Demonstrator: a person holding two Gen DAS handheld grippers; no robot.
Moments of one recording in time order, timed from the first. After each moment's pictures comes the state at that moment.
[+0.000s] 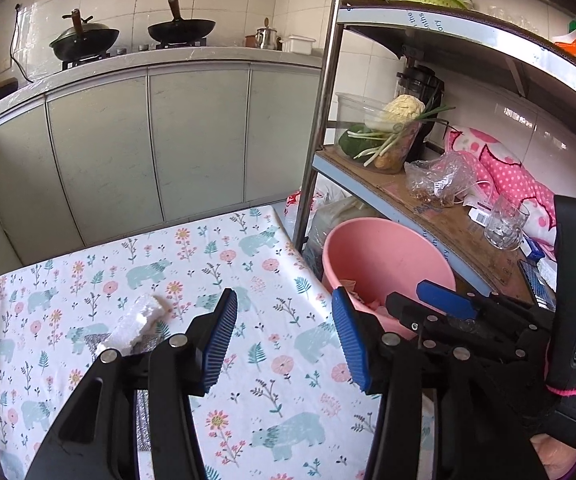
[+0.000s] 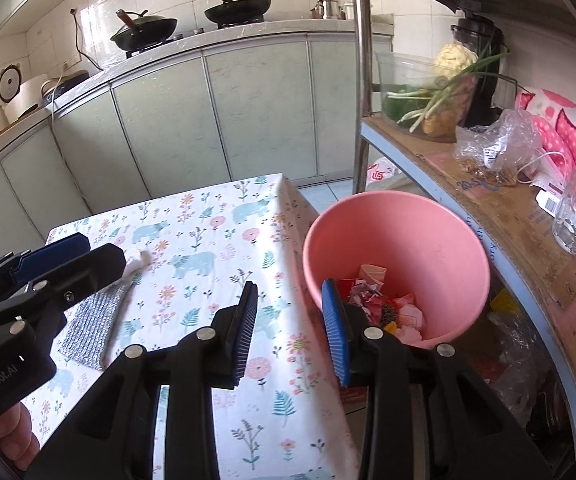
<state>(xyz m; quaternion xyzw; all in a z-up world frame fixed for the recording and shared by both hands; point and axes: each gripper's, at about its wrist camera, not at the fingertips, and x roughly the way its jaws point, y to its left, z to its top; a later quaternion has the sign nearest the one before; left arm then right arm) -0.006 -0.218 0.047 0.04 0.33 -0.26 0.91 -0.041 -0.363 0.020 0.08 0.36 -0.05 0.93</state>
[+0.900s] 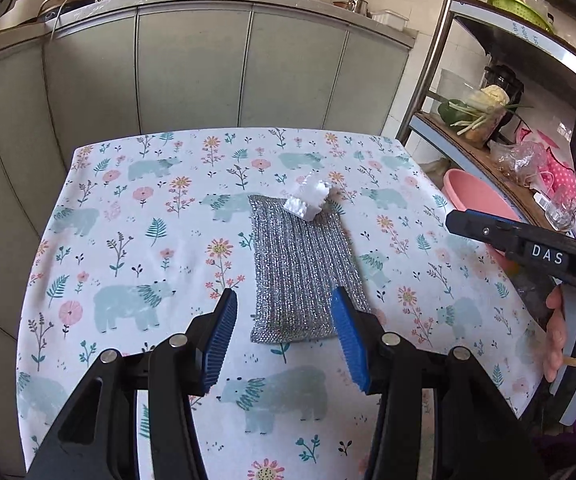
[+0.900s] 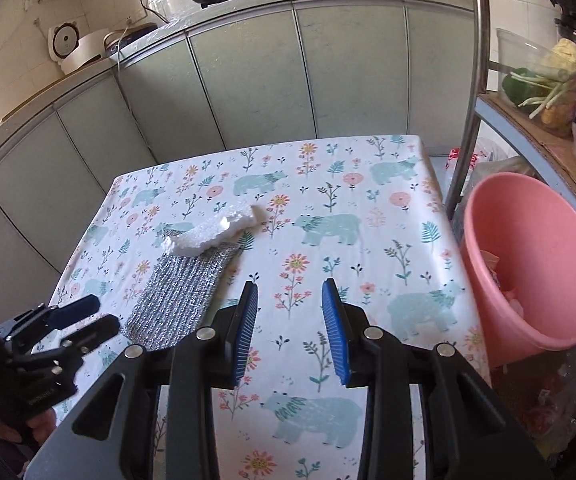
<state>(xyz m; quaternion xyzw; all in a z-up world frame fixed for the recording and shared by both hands) -0.008 -0.052 -0.040 -0.01 0.40 -0.18 0.90 0.003 -0.265 -0.011 0.07 0.41 0.08 0.91</state>
